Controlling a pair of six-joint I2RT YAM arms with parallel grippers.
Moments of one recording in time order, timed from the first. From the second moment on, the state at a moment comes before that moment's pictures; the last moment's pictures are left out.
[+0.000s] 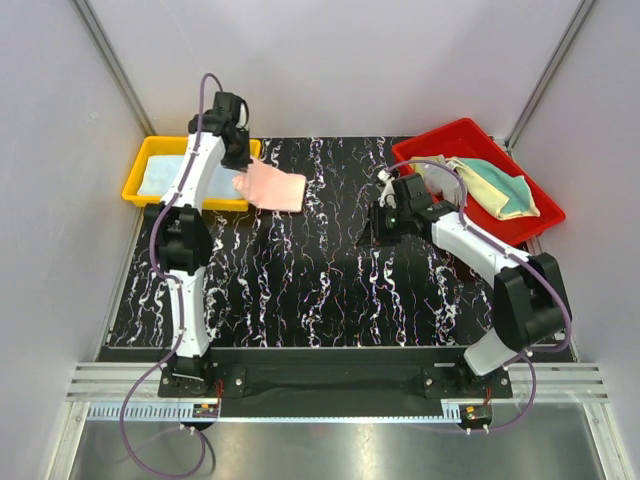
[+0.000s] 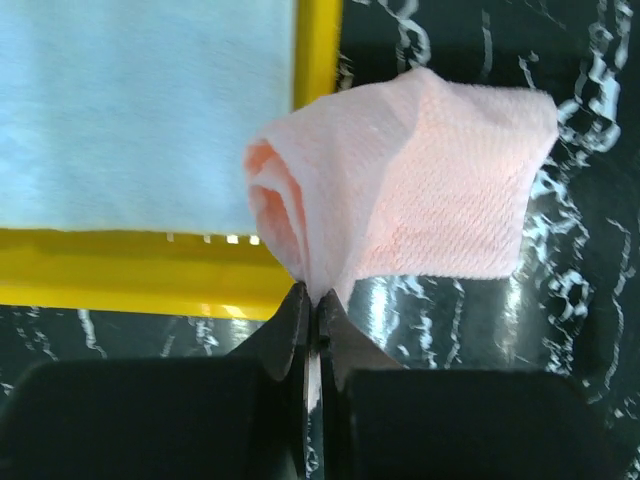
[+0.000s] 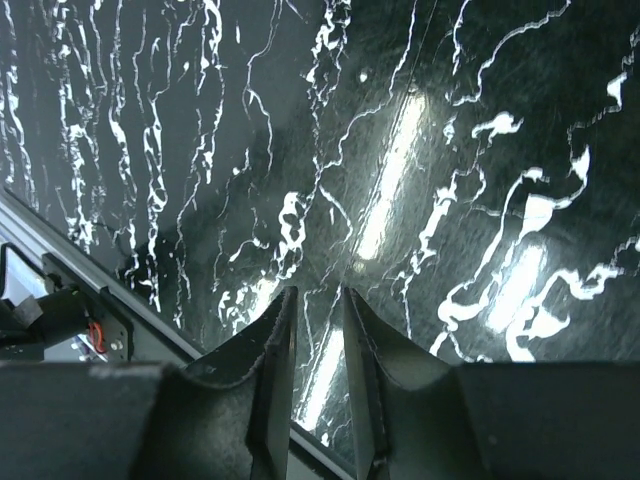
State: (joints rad) left arm -0.14 2.21 2.24 -1.01 -0.03 -0.17; right arm 0.42 1.57 1.10 -0.42 -0.41 0.42
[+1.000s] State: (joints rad) left arm 0.24 2.43 2.28 -0.71 -0.02 0.00; right arm 0.42 1.77 1.30 -0.42 -0.44 0.35
